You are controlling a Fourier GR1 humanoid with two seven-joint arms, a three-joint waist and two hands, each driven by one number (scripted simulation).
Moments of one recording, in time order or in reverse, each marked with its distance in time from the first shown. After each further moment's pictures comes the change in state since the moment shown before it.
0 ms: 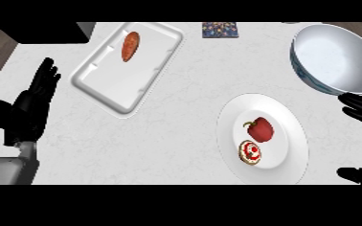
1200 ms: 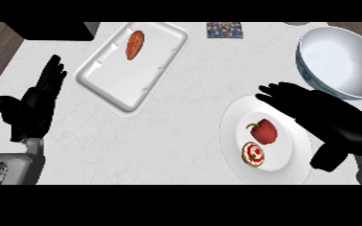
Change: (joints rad) left arm -0.024 -0.049 0.019 -0.005 -0.063 -0.035 0.028; right arm -0.429 0.012 0.409 -0.110 0.393 0.471 0.713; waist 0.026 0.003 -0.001
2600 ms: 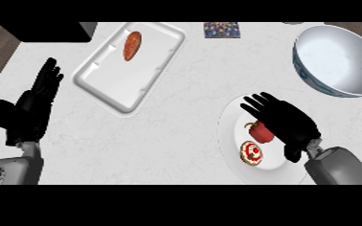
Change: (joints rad) left arm 0.025 -0.073 0.099 -0.027 -0.073 -0.087 0.020; right arm 0.047 0.261 0.053 0.309 0.524 -0.136 -0.163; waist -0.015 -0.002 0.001
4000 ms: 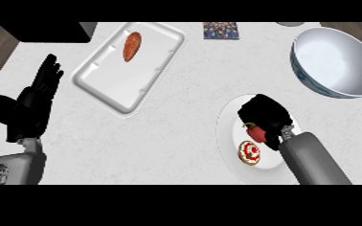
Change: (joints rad) left arm -0.030 -0.060 0.063 -0.006 -0.075 -0.051 0.020; right arm -0.099 0.227 -0.124 0.336 0.199 -0.146 -0.202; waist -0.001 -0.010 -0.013
